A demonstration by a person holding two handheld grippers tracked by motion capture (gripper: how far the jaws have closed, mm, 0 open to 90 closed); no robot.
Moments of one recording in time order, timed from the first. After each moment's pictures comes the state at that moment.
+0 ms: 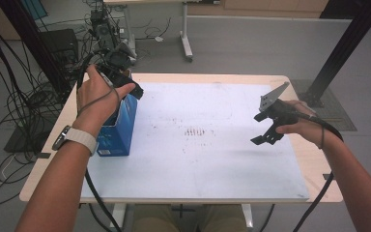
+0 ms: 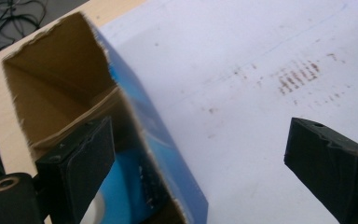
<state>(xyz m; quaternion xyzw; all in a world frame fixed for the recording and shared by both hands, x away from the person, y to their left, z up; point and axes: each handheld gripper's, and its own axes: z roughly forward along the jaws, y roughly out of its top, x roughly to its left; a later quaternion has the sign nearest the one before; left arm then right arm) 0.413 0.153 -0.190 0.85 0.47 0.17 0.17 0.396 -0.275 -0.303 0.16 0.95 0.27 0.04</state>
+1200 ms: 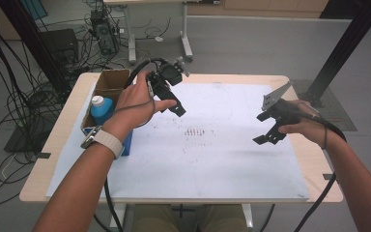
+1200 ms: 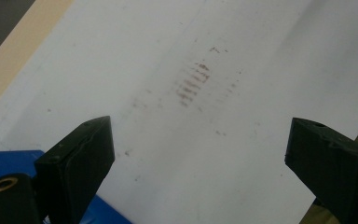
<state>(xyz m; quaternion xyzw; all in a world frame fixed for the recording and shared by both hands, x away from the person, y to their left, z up) 0.398 0.053 -0.207 0.94 0.27 0.11 0.17 0.394 -0.281 -0.300 0.17 0.95 0.27 0.05</state>
